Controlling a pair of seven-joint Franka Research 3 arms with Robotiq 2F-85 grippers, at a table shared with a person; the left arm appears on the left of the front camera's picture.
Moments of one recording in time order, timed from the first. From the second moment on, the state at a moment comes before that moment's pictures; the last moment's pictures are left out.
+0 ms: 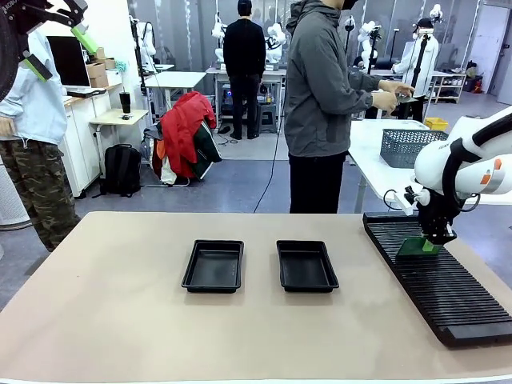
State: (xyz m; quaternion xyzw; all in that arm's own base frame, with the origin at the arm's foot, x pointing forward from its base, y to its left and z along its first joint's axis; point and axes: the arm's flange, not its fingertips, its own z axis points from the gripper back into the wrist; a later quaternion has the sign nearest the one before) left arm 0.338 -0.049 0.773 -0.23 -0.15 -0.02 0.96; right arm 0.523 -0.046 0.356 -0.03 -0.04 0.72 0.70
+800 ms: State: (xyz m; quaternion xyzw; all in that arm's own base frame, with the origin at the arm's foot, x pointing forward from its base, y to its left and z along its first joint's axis) left arm 0.338 -0.049 0.773 -0.23 -0.15 -0.02 0.96; right arm 0.516 -0.051 0.380 -0.05 -0.06 0.71 0.71
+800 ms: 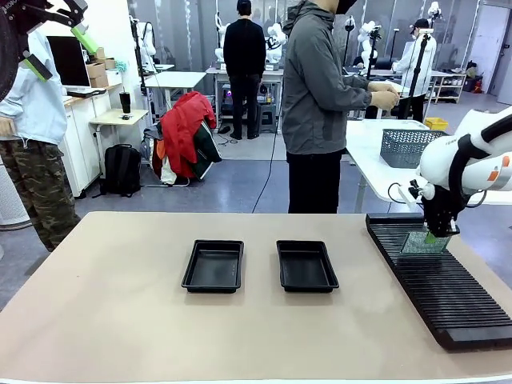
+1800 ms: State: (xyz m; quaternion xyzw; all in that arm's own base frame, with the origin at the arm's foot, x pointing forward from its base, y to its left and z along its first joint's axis) left arm 0.338 -0.049 0.773 -0.23 -0.15 -0.02 0.96; right arm 0.464 -0.061 0.616 -0.02 -0.03 0.67 0.74
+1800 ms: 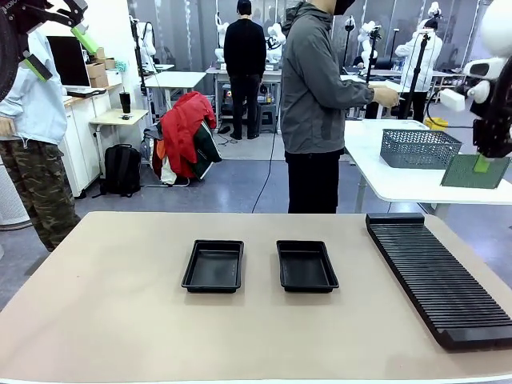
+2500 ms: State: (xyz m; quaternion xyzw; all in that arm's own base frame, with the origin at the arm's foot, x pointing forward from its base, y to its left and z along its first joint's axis) left arm 0.338 -0.049 0.773 -0.23 -0.15 -0.02 0.96; right arm 0.461 -0.062 0.656 -0.02 -0.03 0.67 0.75
